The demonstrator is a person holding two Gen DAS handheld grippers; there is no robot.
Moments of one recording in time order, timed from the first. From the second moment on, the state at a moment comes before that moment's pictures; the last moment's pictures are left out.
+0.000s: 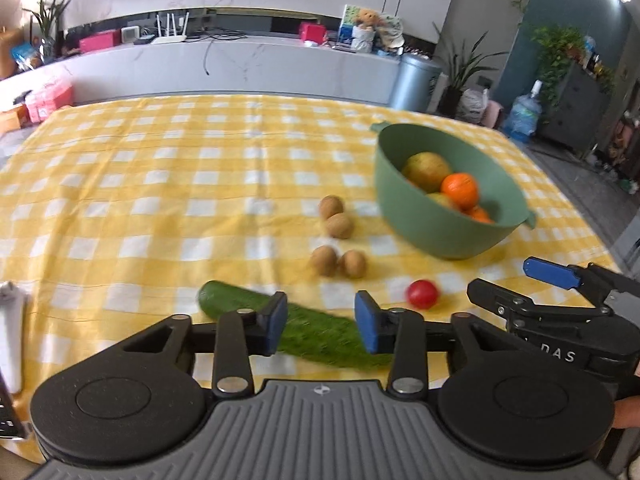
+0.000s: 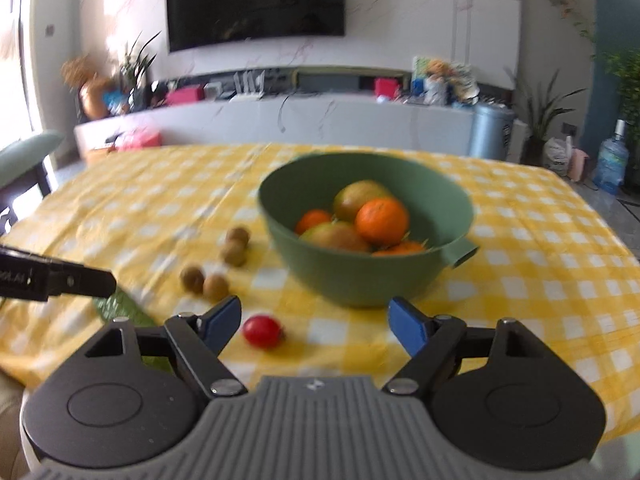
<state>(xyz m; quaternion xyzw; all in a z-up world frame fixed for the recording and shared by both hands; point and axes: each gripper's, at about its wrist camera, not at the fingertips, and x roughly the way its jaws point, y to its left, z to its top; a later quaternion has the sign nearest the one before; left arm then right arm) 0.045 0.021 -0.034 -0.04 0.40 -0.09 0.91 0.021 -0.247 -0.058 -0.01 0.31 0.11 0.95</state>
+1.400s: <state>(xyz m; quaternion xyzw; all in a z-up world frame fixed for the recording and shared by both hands) 0.117 0.001 -0.081 0.01 0.42 -0.14 0.90 0.071 -0.224 -0.103 0.04 0.38 0.18 0.91</state>
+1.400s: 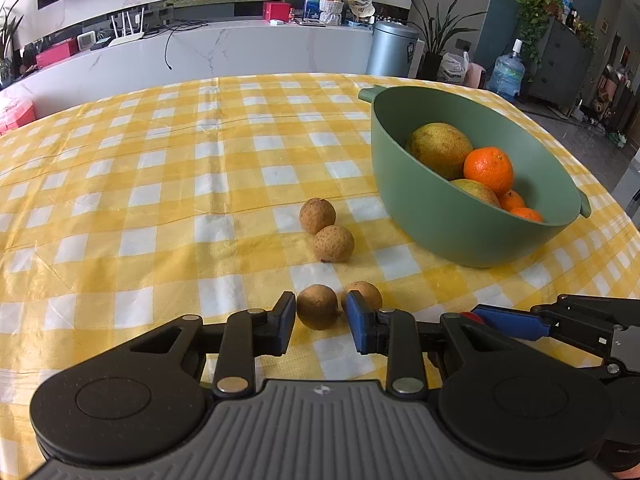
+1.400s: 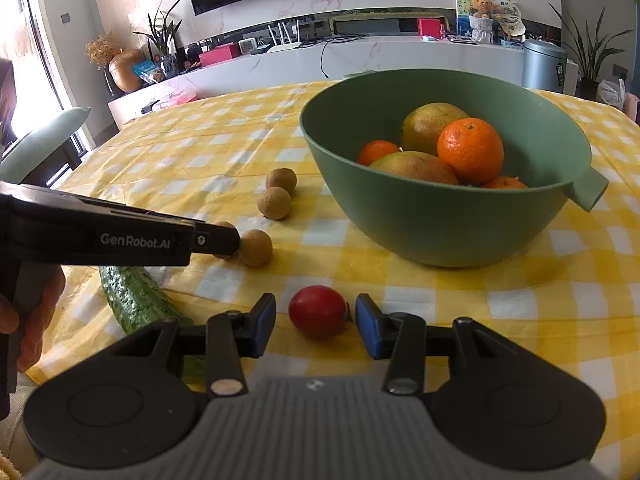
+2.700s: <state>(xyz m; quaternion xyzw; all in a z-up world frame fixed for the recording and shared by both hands) 0.071 -0.021 -0.012 -0.02 0.36 -0.17 0.92 0.034 -0.250 -0.048 0.03 0.29 0.16 0.94</state>
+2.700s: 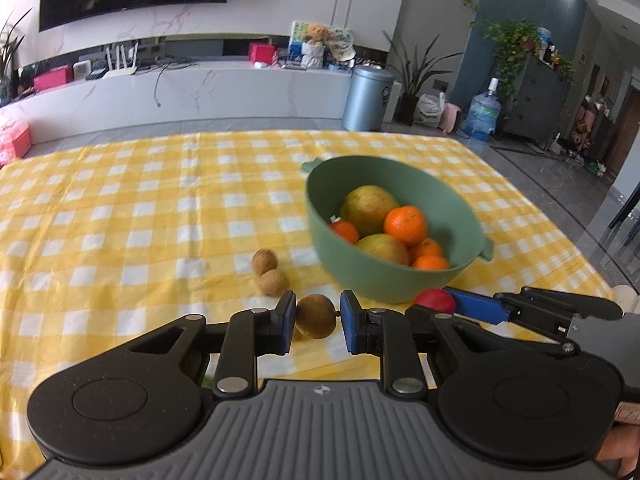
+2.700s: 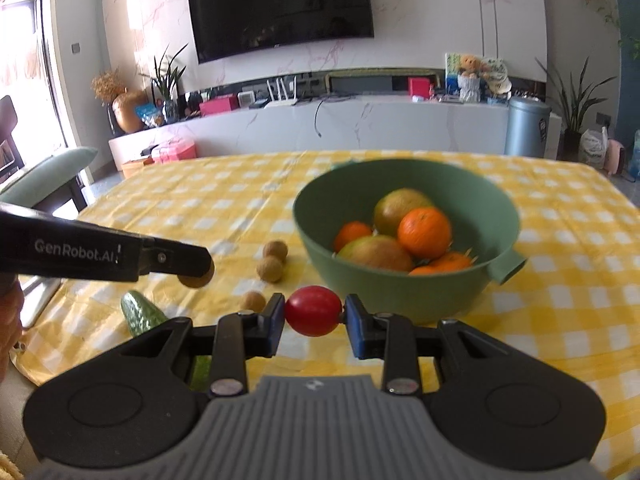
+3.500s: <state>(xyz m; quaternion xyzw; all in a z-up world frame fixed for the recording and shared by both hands) 0.124 -0.078 -0.003 0.00 0.37 -0.22 0.90 0.120 -0.324 -0.008 -0.11 0.32 0.16 0.93</state>
